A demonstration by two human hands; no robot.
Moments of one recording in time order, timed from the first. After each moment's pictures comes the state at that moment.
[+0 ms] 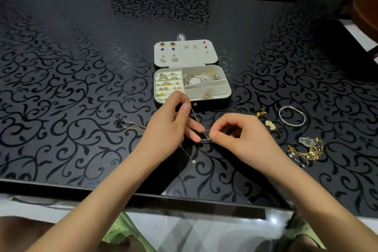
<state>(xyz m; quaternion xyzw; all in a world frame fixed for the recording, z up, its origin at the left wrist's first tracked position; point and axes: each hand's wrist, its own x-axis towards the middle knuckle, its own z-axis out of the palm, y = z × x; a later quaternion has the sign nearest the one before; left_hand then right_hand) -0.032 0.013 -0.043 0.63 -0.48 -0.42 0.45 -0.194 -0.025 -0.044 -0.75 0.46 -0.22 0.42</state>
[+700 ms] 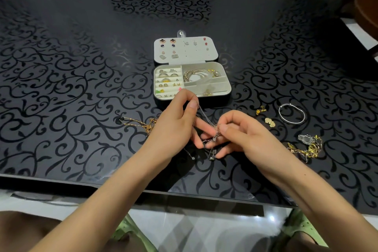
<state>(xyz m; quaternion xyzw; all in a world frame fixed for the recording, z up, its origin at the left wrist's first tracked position) -0.044 0.017 -0.040 0.61 -0.47 -0.46 0.45 -0.198 -0.016 -0.040 -0.57 0.41 -0.24 0.67</state>
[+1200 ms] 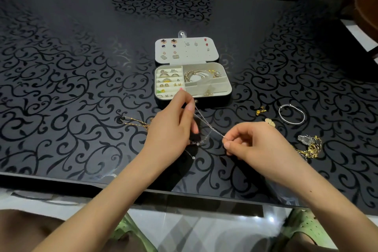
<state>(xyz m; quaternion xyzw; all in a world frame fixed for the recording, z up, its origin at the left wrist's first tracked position) -0.040 0.022 -0.045 0.67 -0.55 -0.29 0.41 -0.212 -0.014 -0.036 -0.75 0.51 -0.13 0.40</state>
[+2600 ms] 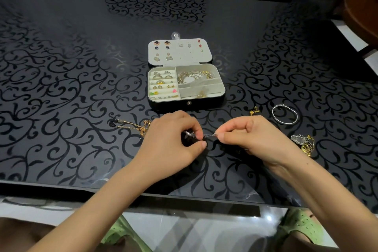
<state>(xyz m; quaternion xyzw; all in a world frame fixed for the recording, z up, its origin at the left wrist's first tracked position) -0.041 0.029 -0.041 0.66 -0.66 -0.24 0.25 -0.214 -0.031 -0.036 -0.61 0.50 -0.18 0.58</state>
